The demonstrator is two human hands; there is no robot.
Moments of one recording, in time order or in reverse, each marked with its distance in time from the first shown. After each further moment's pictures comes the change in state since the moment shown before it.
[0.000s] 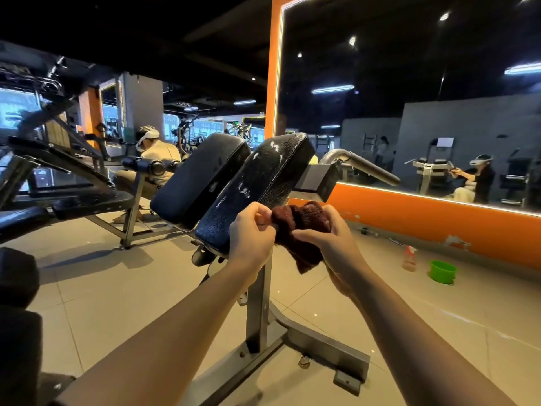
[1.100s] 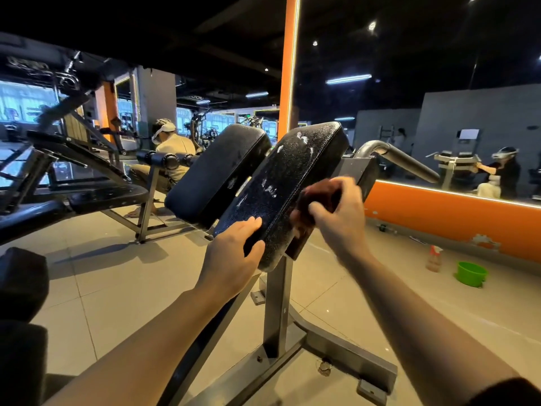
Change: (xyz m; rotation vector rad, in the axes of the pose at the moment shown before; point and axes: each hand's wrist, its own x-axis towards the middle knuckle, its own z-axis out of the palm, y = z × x) left_hand 0.022 -0.078 -0.052 0.468 -0.002 0.190; right_hand 0.088 0.032 0.034 -0.381 0.348 -0.425
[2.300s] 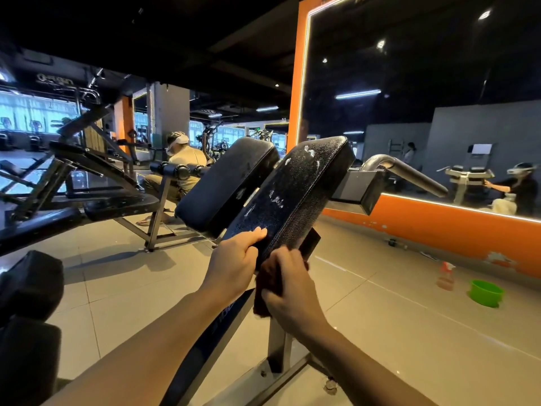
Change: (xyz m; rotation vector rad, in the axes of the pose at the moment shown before) left_hand 0.003 -0.002 -0.007 -0.134 -0.042 -0.069; right_hand -0.095 -0.004 0.042 -0.144 -0.439 -0.003
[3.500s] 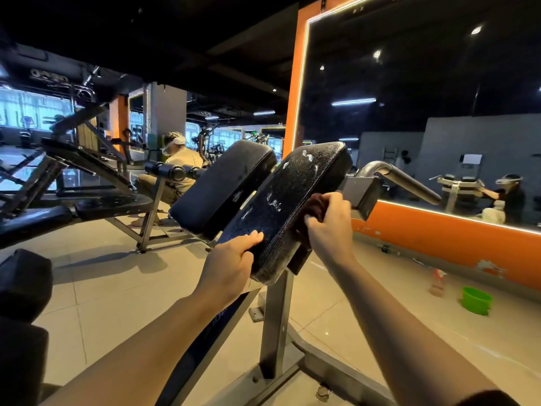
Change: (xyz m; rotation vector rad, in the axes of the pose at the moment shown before) left_hand -0.003 -0.002 0.000 -0.014 0.012 -0.004; right_hand 0.081 0.001 -0.061 -0.055 0.396 0.140
